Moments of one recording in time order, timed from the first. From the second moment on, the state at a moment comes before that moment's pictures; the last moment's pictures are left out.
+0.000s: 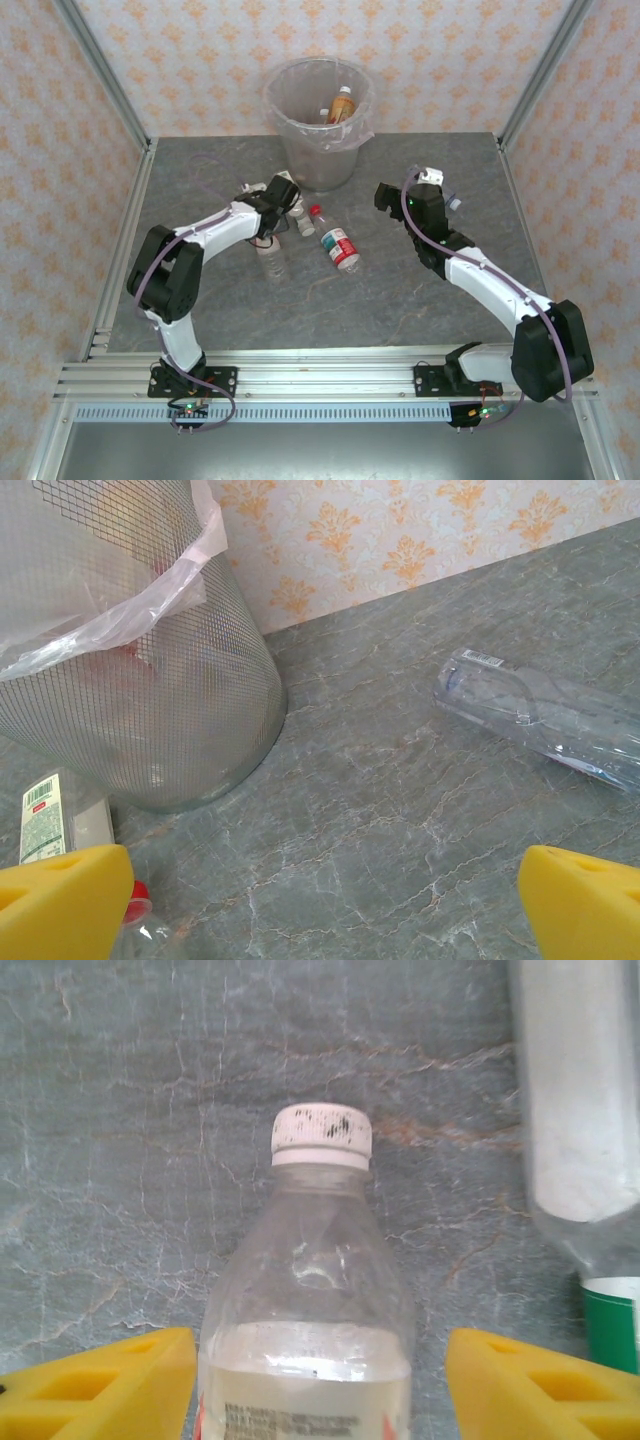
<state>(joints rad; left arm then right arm) -0.44 1.80 1.25 -0.64 -0.42 -0.80 0.41 1.27 0.82 0.03 0.29 0.47</state>
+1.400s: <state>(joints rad) -0.40 1.94 1.24 -0.54 -0.25 -0.80 0.41 1.27 0.82 0.02 0.29 0.47</state>
